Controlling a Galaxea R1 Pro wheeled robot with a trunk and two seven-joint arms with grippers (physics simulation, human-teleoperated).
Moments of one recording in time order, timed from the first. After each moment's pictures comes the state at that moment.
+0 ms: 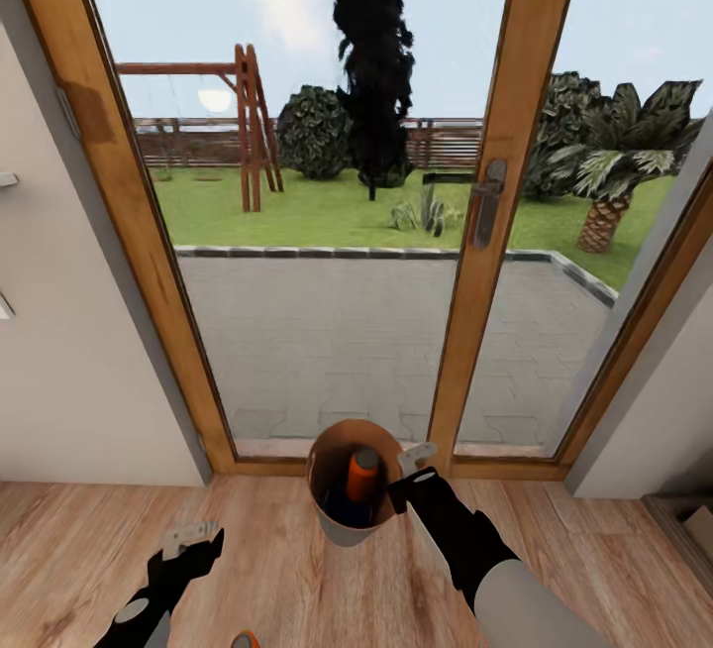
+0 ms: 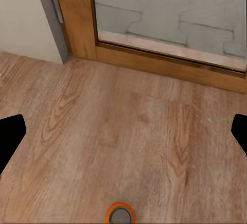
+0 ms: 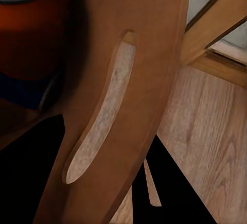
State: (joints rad) left arm -0.39 0.08 0.20 -0.48 0.06 -0.18 -0.07; right arm -0.63 0.15 0.31 -0.65 0.07 0.56 -0.12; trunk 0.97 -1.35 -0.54
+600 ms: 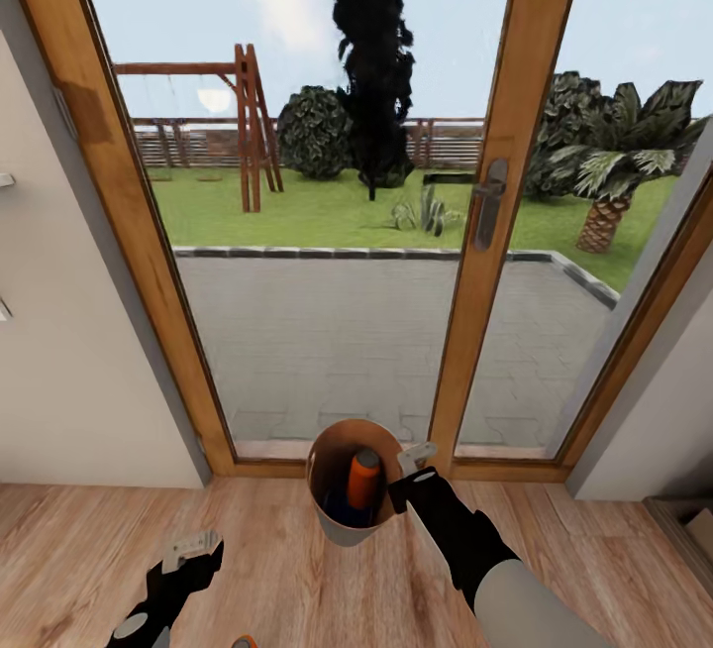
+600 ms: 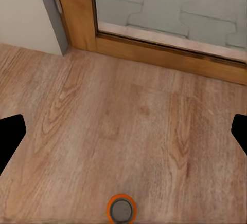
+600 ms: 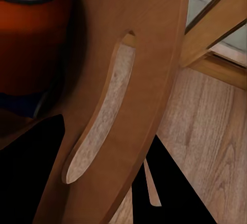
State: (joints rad) left arm -0.39 0.08 0.20 -0.42 0.06 -0.22 -0.07; right arm -0.63 0.15 0.31 -0.65 0.07 0.56 -0.12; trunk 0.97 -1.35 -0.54
